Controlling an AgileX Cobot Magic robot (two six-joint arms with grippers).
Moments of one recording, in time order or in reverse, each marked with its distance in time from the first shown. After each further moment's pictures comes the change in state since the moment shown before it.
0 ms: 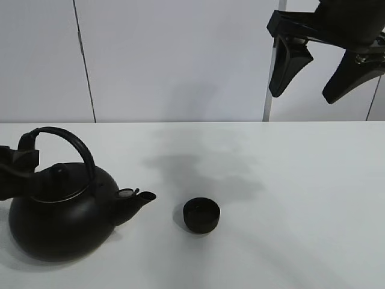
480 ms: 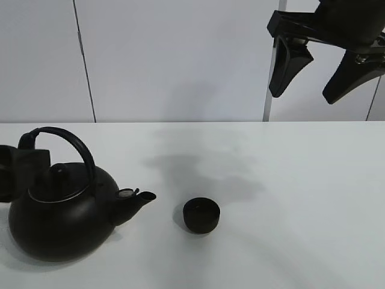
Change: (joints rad) left arm 0.001 -0.058 0.067 0.118 -0.002 -0.232; right arm 0.000 0.000 0.000 0.000 0.000 0.000
